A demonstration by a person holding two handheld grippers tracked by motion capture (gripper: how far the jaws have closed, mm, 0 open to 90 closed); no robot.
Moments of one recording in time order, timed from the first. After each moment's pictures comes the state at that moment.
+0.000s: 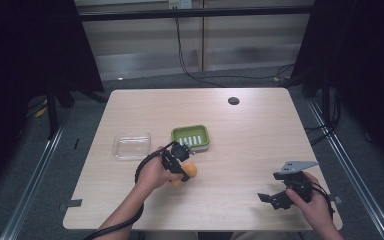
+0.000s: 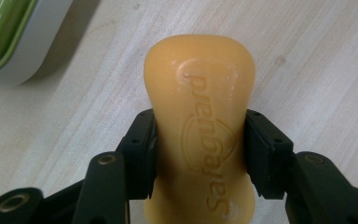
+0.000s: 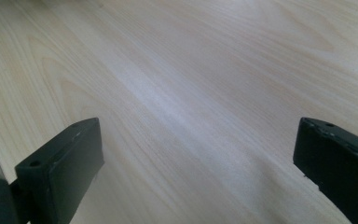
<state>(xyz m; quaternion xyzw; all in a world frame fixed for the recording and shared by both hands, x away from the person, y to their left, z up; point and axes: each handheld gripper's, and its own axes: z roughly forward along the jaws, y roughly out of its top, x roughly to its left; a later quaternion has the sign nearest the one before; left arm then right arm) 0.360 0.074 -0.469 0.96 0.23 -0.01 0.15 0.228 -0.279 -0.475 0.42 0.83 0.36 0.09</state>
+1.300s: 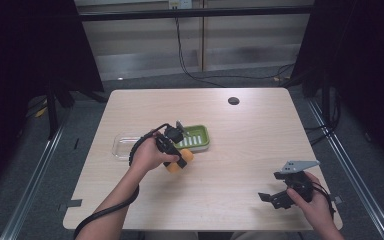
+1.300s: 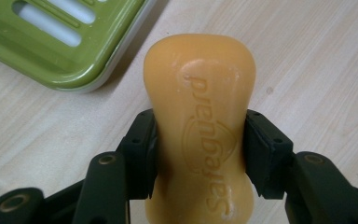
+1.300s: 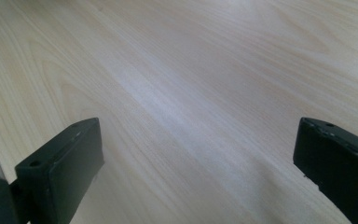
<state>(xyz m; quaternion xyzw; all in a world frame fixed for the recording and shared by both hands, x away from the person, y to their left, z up) 0.396 0.085 -0.431 0.94 0.28 -0.06 0.16 0.228 -0.281 -0.474 0.41 0.83 0.37 0.09</state>
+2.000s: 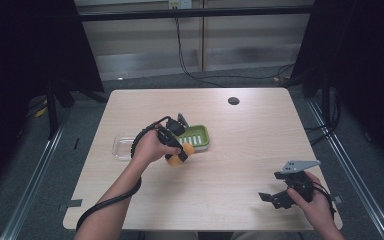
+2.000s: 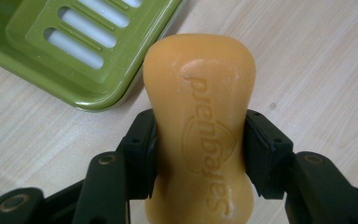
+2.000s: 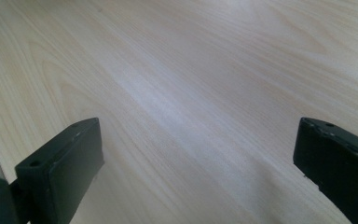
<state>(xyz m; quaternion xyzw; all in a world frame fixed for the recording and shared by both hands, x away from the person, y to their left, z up) 0.411 0.078 -0.419 0.94 0.29 -0.06 0.16 0.228 -0.282 -0.474 0.42 0.83 0.37 0.09</state>
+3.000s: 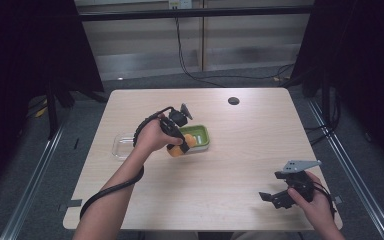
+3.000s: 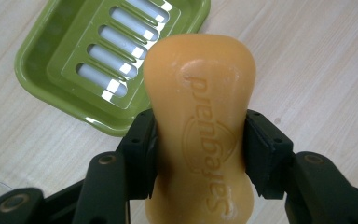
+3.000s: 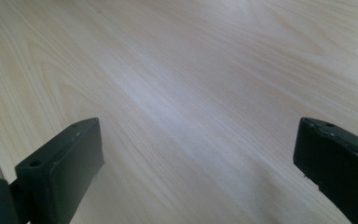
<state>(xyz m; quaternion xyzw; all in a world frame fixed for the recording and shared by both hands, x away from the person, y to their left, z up) 0.432 0.069 -0.402 0.95 0.28 -0.05 0.15 0.228 -0.283 -0.473 0.42 0.82 0.37 0.09</state>
